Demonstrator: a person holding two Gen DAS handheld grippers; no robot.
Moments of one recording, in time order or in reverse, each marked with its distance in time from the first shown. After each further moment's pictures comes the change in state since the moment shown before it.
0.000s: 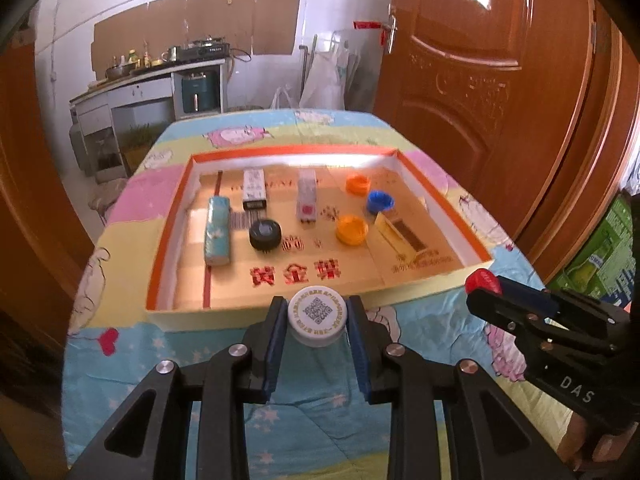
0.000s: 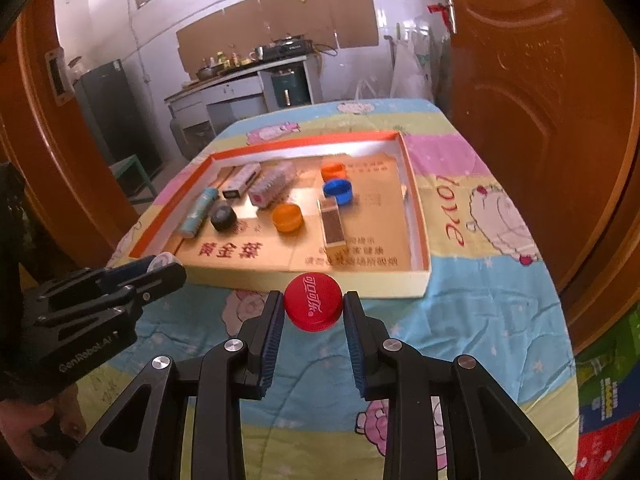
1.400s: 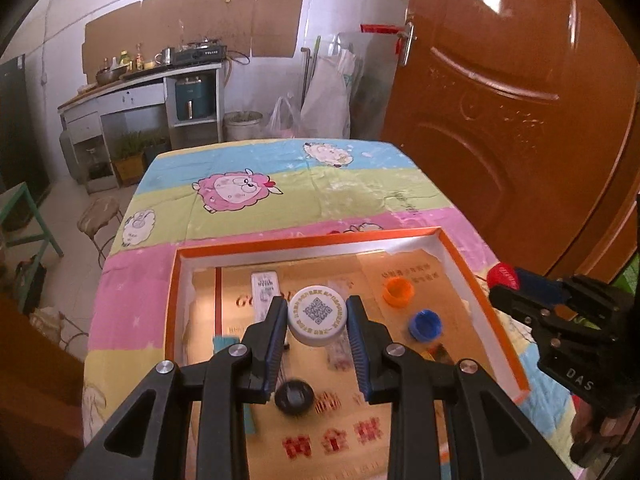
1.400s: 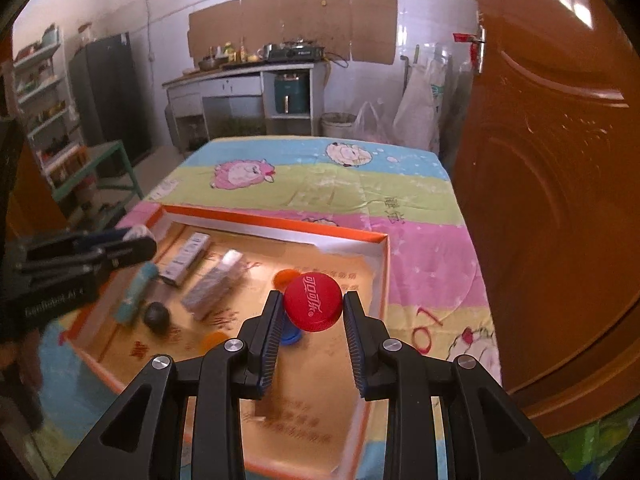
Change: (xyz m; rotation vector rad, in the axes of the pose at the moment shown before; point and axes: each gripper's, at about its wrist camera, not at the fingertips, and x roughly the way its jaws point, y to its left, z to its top) left arm 0.074 0.031 0.121 -0.002 0.024 -0.011; right arm 0.072 -0.031 0.127 -0.168 0.008 -0.081
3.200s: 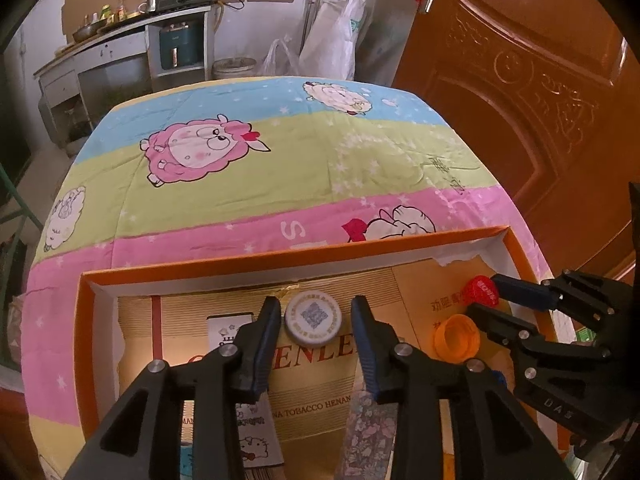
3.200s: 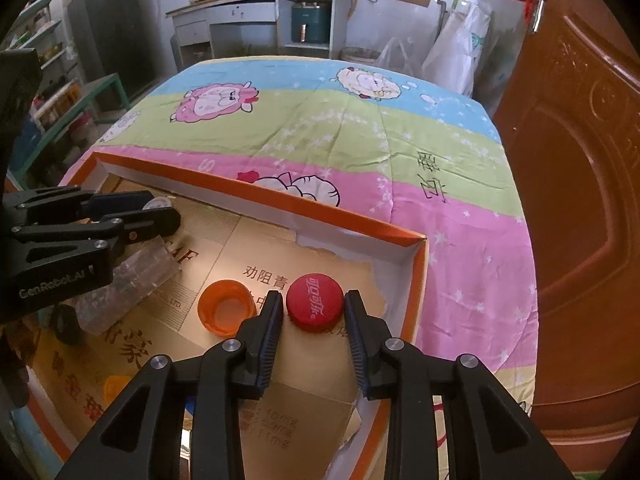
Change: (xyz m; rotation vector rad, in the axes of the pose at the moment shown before) left arm 0.123 0.013 0.028 -0.039 0.194 -0.036; right arm 0.131 -0.016 0.021 -0.088 0.256 0.046
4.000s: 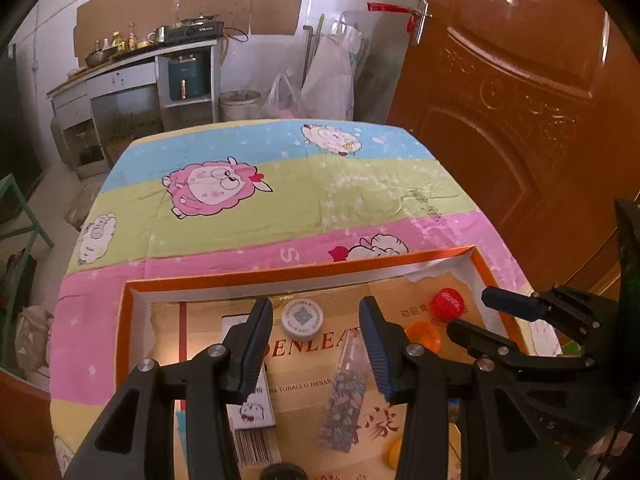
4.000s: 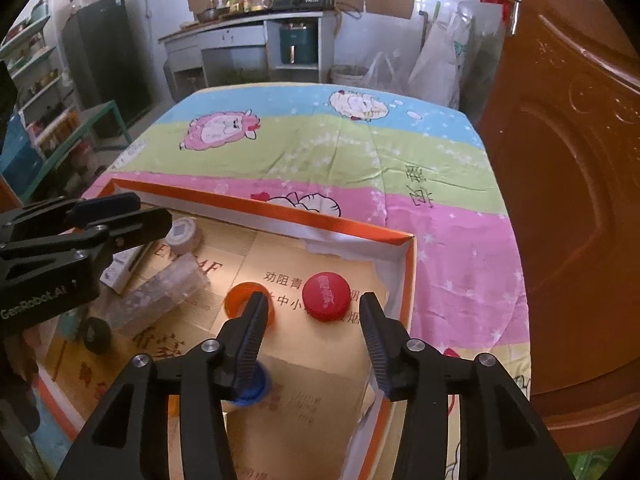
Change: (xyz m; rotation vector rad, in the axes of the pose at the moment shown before) left arm -0.051 -0.013 -0.008 0.012 -0.128 0.024; right arm -0.034 0.007 -0.010 0.070 -0.083 -0.004
